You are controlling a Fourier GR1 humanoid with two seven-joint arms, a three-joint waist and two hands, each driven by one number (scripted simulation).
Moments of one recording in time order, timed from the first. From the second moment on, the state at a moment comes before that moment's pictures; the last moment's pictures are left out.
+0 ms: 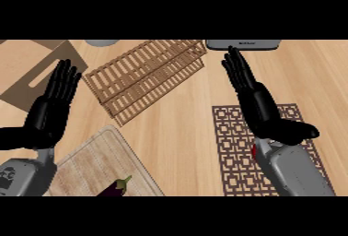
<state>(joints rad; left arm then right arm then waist) -0.21 0.41 -0.14 -1.53 0.36 0.17 -0.17 -0.40 -0.21 0.30 -1.53 -0.23 -0.16 -0.15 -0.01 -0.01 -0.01</state>
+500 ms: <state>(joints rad) -0.04 0.48 -0.16 -1.51 0.29 0.19 -0.13 -0.07 -0.50 0.04 -1.37 -0.05 -0.47 0.09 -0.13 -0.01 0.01</state>
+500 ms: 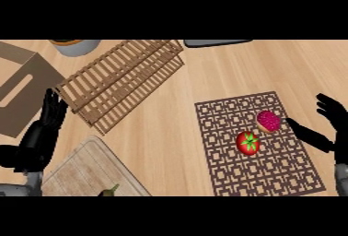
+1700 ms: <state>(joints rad) -0.07 0.41 -0.31 -1.39 0.19 0.14 0.01 0.29 -0.94 0.14 -2.03 0.18 -0.28 0.88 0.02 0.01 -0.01</state>
